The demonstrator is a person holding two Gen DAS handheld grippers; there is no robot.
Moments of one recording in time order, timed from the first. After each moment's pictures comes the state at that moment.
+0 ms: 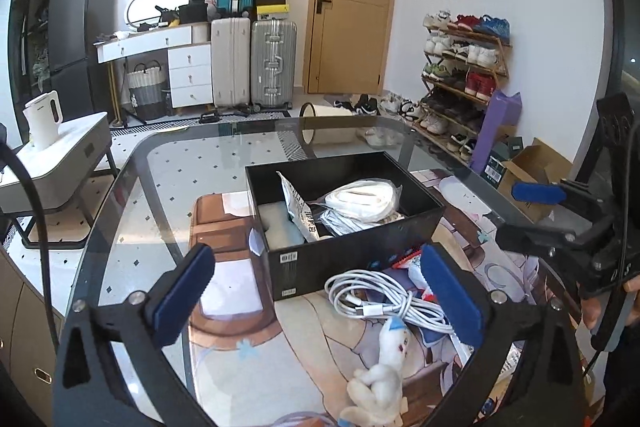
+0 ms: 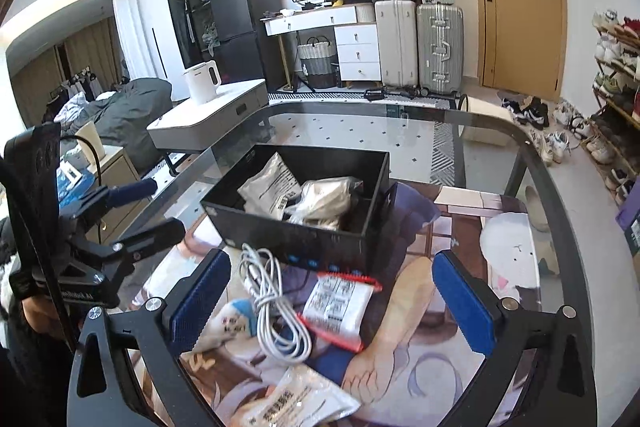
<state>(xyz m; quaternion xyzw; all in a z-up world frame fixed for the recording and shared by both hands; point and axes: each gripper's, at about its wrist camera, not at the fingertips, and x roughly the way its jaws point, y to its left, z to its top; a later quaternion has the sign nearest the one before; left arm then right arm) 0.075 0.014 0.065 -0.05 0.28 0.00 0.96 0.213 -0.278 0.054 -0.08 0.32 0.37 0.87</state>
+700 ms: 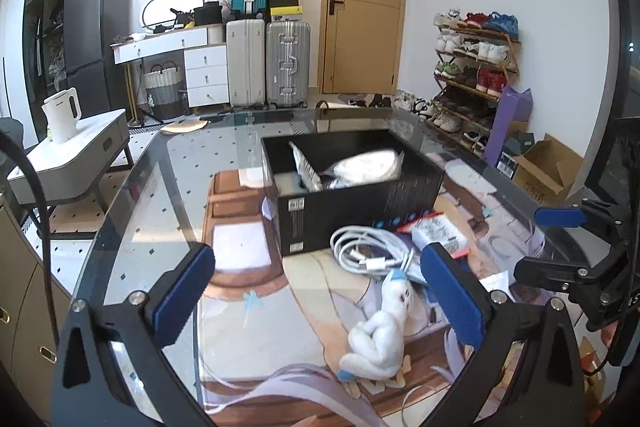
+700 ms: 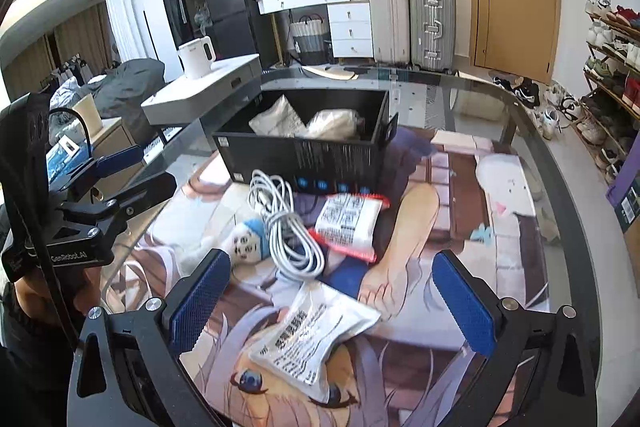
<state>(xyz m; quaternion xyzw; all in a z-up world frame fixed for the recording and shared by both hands) 0.040 0.002 0.042 -0.04 0.28 0.04 0.96 0.166 -0.298 0.018 -0.09 0.37 0.35 0.86</state>
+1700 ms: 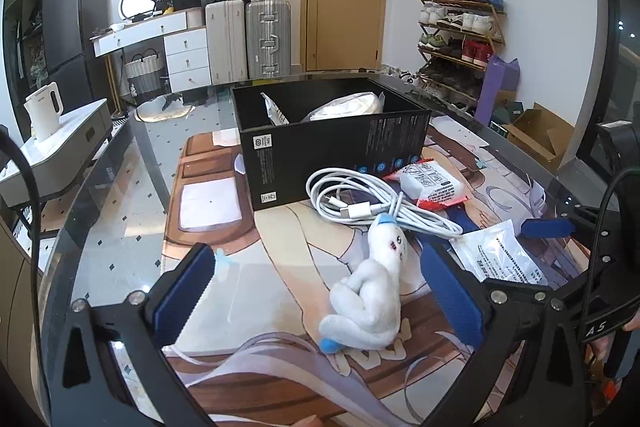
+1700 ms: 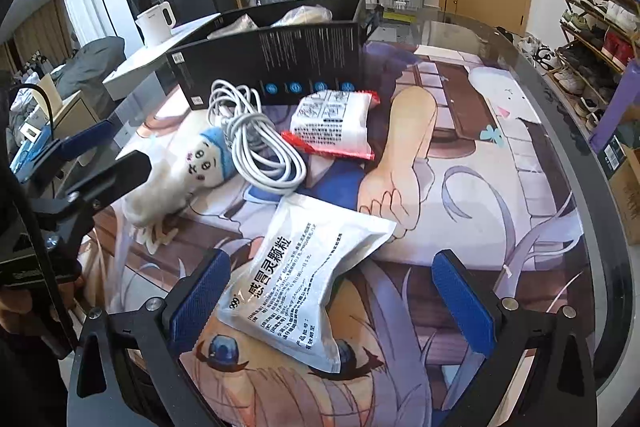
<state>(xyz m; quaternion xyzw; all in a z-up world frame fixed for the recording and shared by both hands) 0.040 -0.013 0.005 -0.03 0.31 0.00 0.95 0.164 -0.288 -0.051 -0.11 0.44 0.28 0.85</state>
